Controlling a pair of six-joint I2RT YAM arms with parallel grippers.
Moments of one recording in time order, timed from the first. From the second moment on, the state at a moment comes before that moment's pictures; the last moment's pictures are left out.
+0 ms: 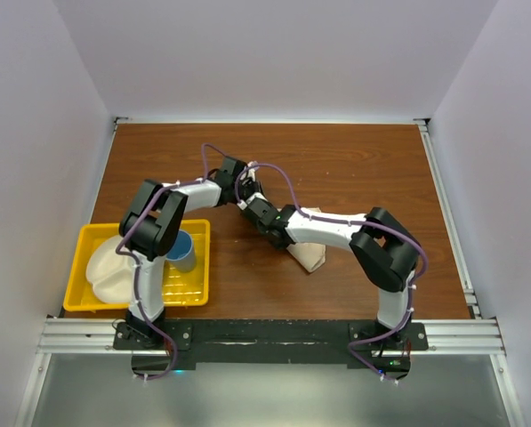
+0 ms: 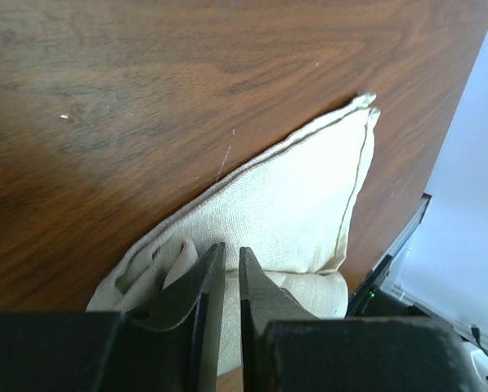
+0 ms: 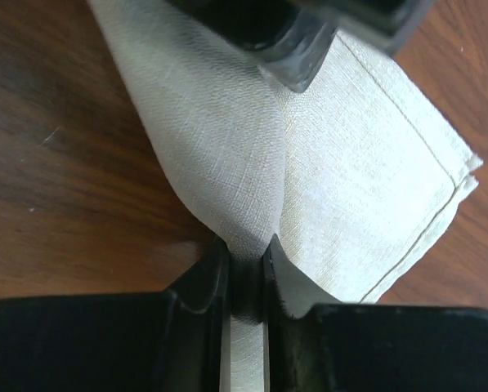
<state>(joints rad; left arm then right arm) -0.45 2.08 1.26 -0.11 0.59 -0.73 0.93 1.91 1.25 -0.55 0.47 0.13</state>
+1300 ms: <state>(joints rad) -0.49 1.98 1.19 -0.04 0.53 -0.81 0.36 2.03 1.14 -0.35 -0.91 0.23</state>
